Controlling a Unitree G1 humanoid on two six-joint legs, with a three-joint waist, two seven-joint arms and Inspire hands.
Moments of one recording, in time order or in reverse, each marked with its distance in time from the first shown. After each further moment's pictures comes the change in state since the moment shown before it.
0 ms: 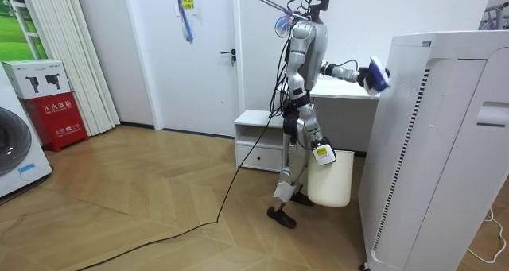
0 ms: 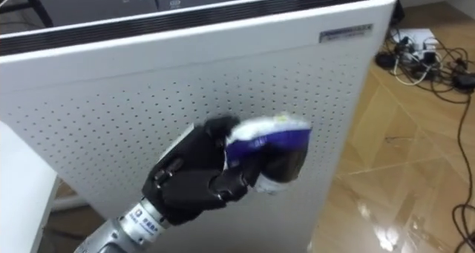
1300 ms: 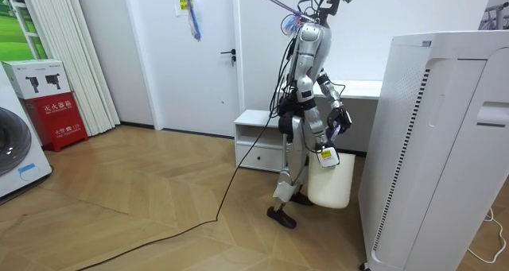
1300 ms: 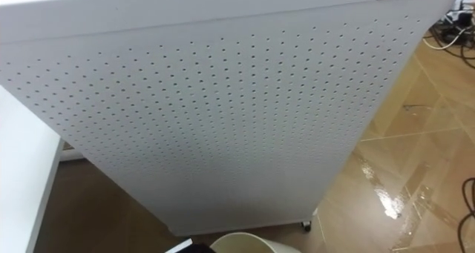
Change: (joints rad) left arm 0.045 -0.032 -0.023 0.537 0.742 -0.022 -0.007; right arm -0.153 0.007 0.022 0.071 0.086 -0.018 -0.024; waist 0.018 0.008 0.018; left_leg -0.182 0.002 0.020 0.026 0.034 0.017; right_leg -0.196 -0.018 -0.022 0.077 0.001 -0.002
